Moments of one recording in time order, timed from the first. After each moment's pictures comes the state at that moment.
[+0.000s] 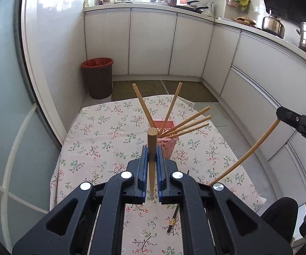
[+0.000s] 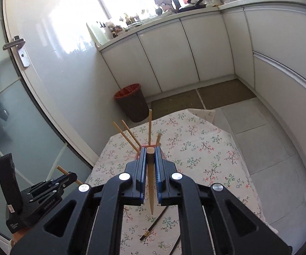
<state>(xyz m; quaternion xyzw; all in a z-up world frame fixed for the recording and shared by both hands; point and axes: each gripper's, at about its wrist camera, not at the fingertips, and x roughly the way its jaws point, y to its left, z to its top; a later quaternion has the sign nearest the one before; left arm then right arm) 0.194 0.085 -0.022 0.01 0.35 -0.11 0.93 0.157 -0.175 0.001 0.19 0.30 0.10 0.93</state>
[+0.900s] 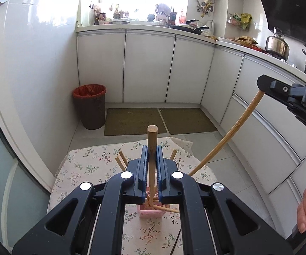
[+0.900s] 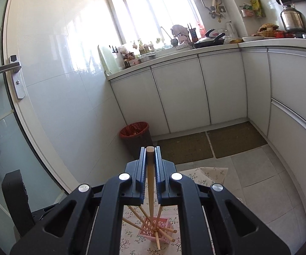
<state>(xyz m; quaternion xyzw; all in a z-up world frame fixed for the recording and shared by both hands) 0.309 0.040 0.021 0.00 0.29 -0.12 0.95 0.288 -0.157 0.073 0.15 0.20 0.10 0.96</state>
